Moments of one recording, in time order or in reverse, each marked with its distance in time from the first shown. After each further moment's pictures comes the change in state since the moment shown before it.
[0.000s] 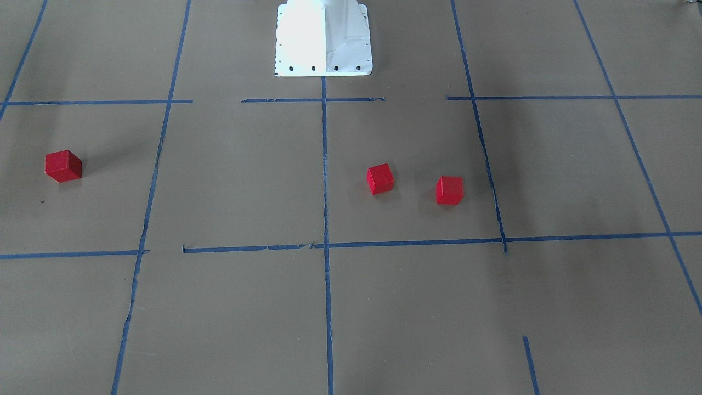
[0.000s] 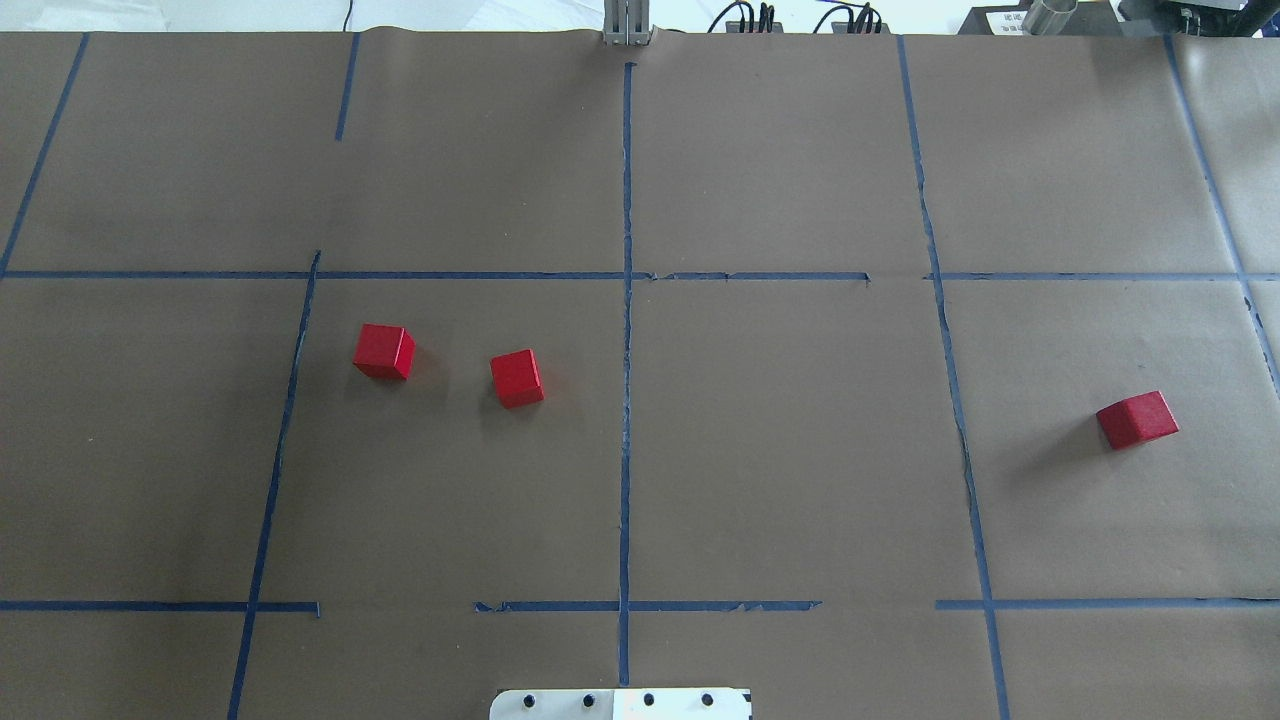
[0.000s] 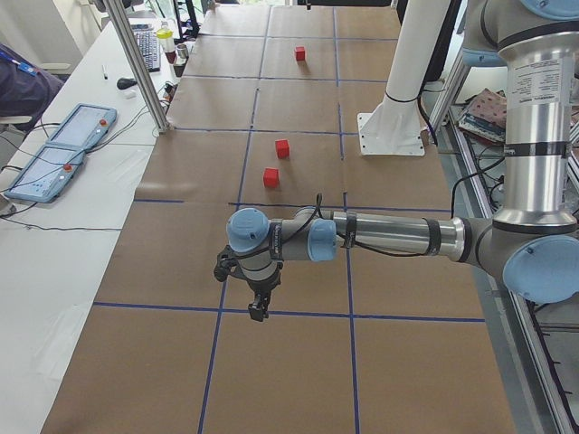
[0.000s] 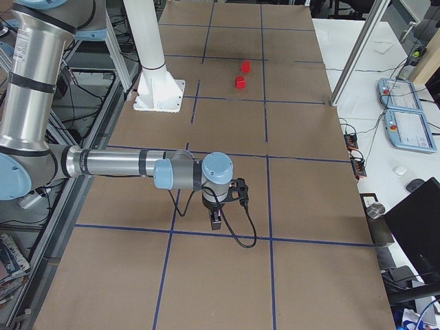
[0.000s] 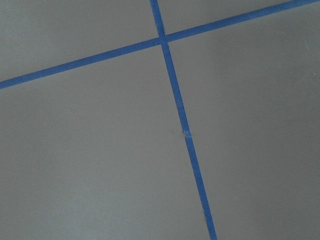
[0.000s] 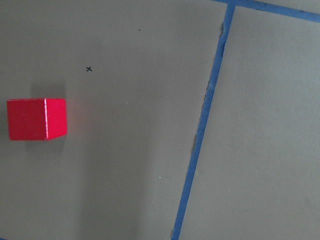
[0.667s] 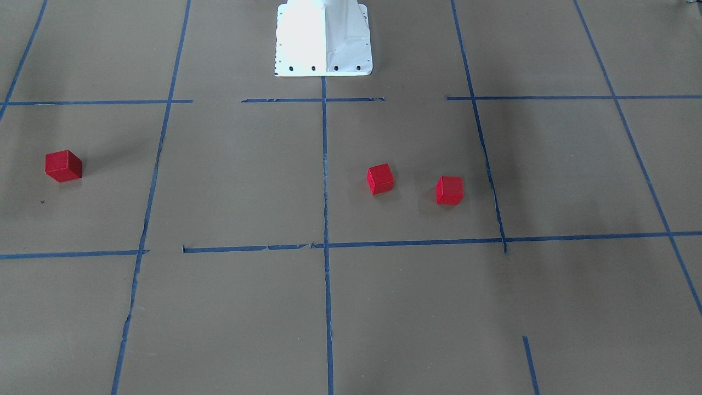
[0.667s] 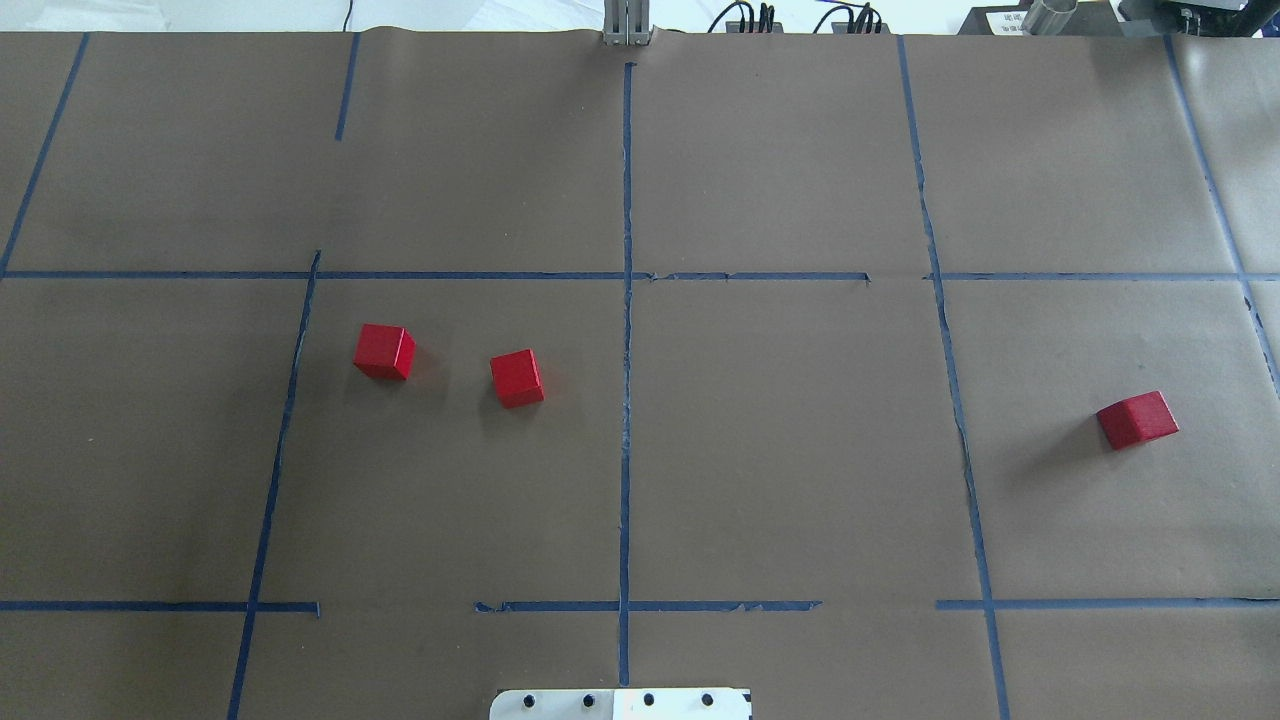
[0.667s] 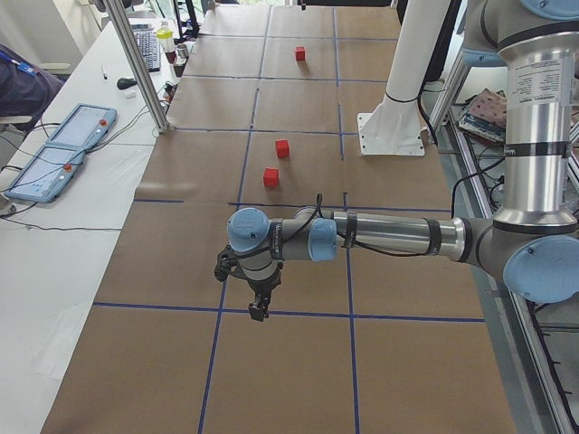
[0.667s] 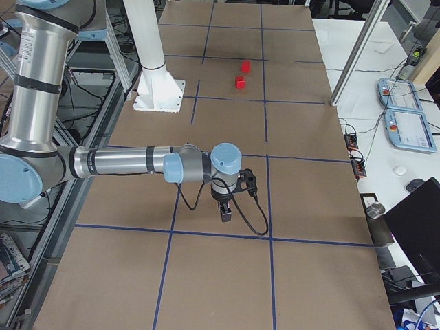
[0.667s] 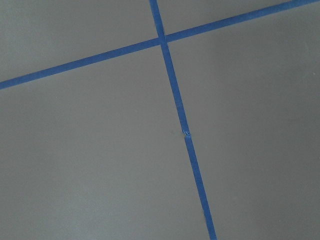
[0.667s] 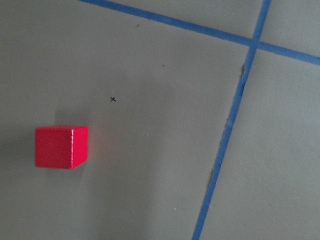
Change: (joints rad) left arm 0.000 0.001 -0.003 0.002 0.000 0.000; right arm -0.045 0.080 0.004 0.007 0.000 0.030
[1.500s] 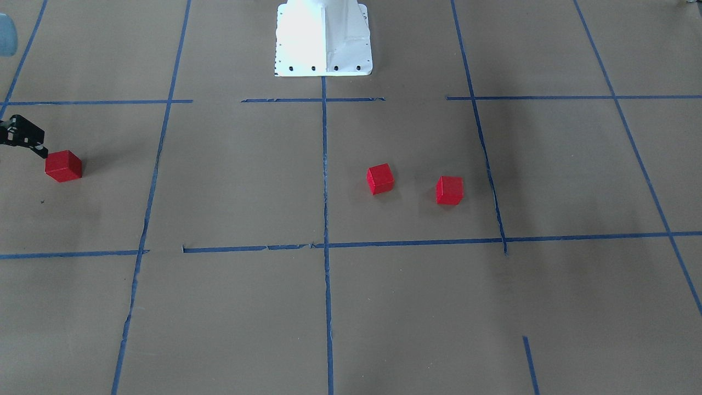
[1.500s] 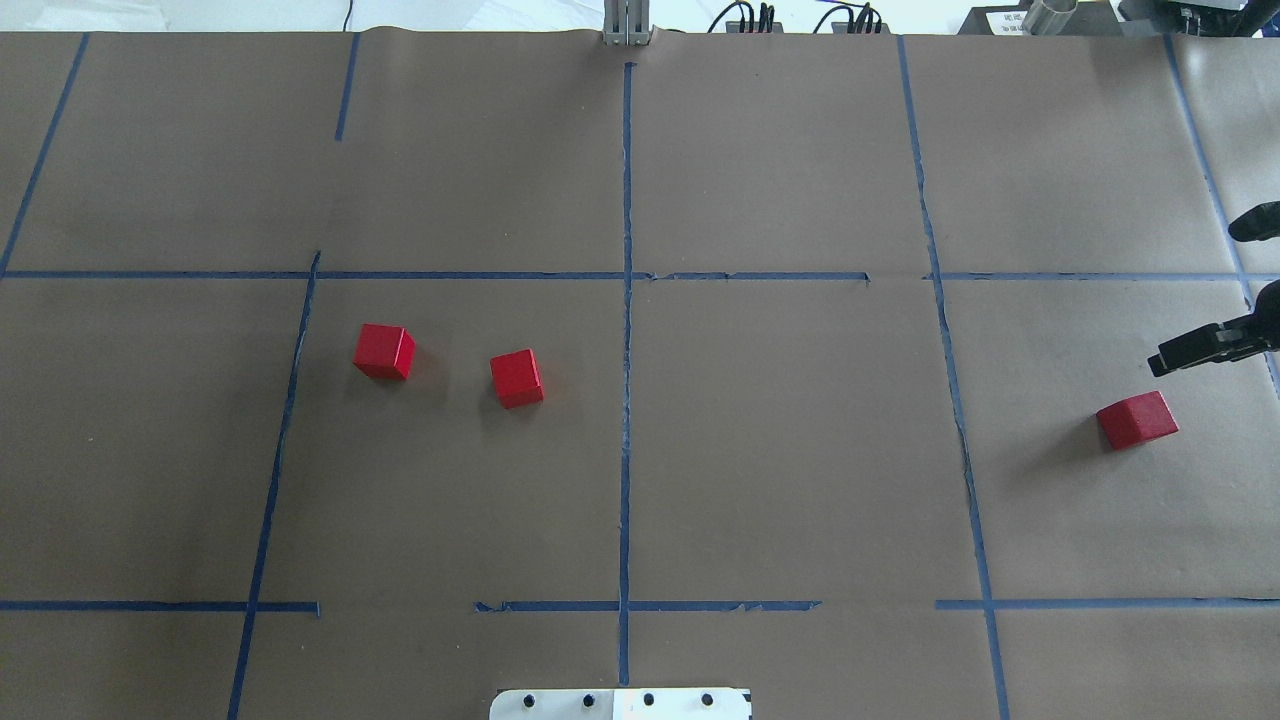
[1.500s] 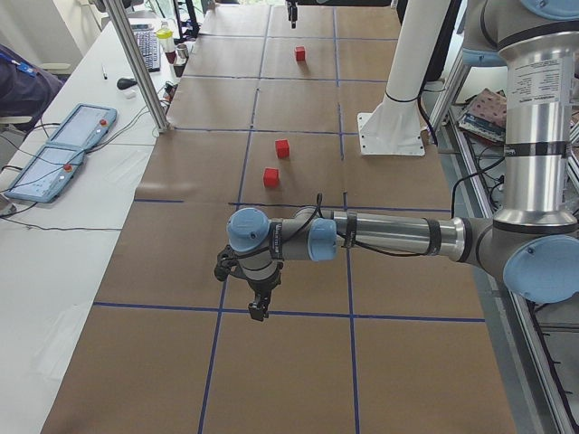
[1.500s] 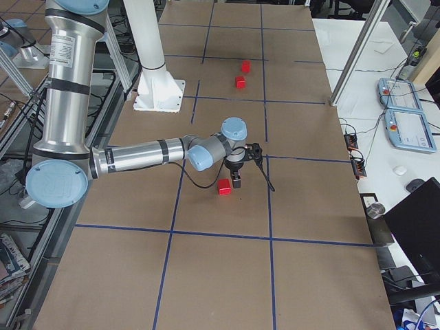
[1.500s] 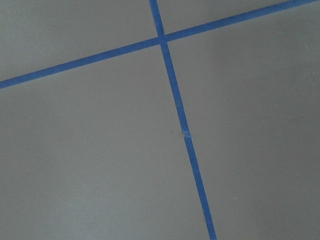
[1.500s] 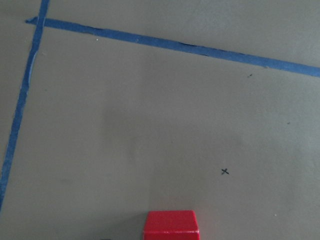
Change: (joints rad) left arm 0.000 0.000 0.000 -0.002 0.000 0.000; right arm -0.385 0.055 -0.036 0.414 -0.161 0.644
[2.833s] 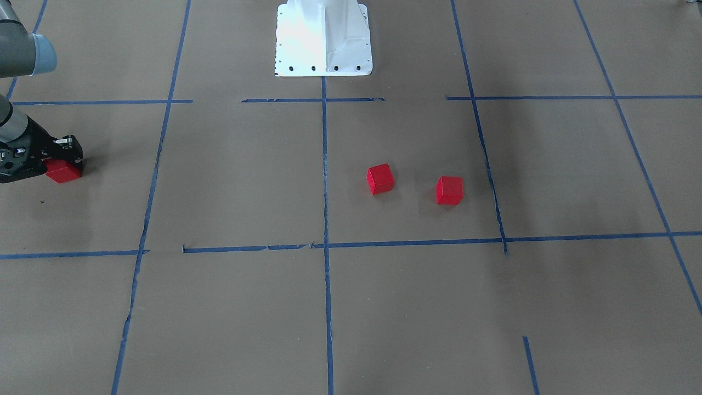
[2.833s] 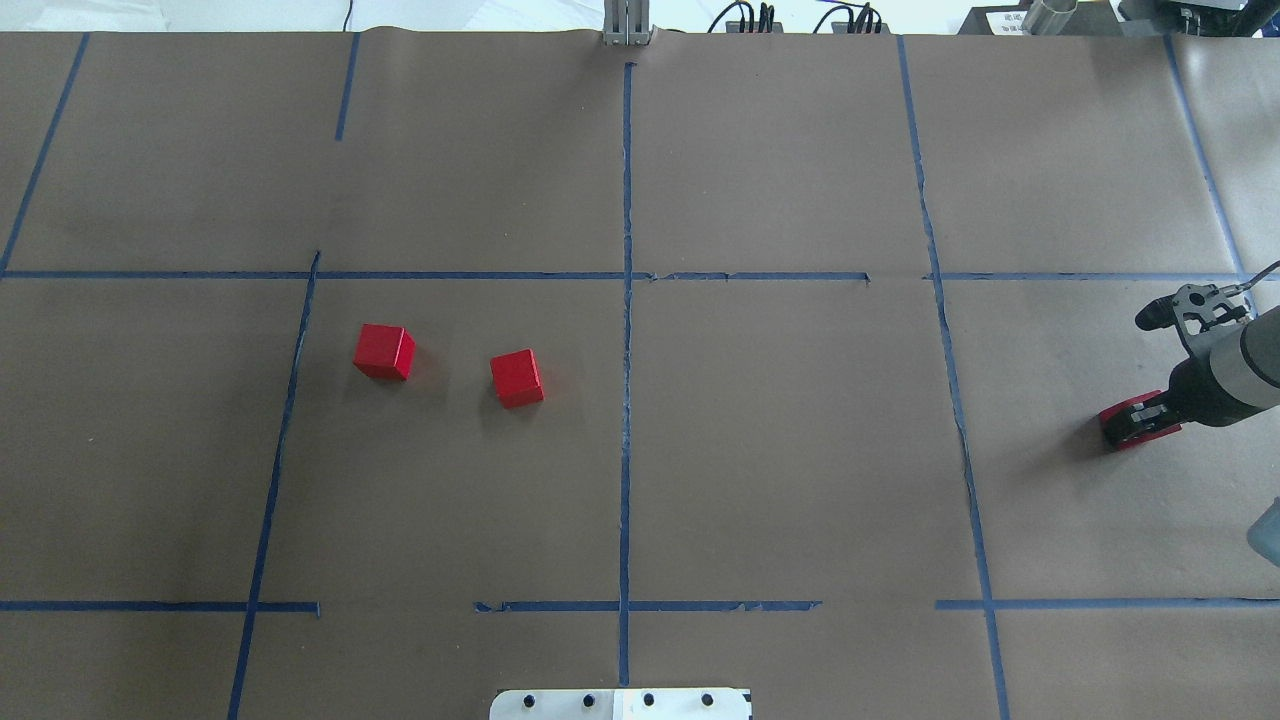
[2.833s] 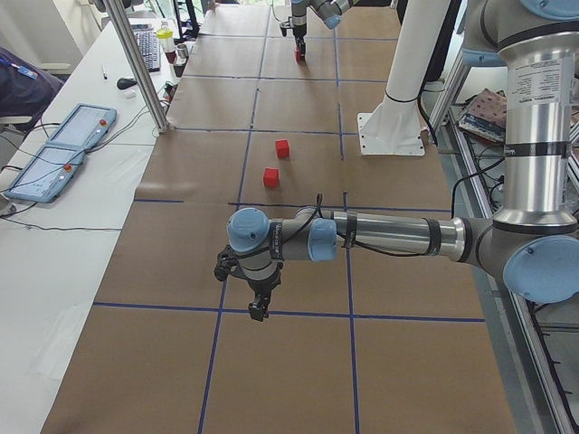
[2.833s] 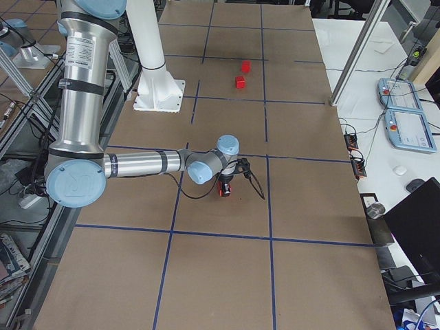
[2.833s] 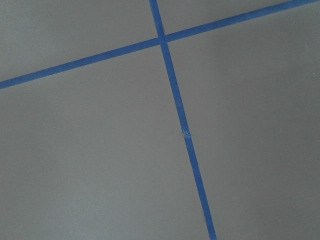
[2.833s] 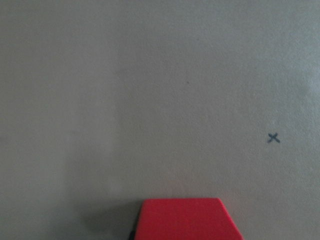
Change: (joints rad) left arm 0.001 0.000 0.000 0.000 0.000 0.000; right arm -0.162 0.006 -0.144 0.097 -0.057 0.029
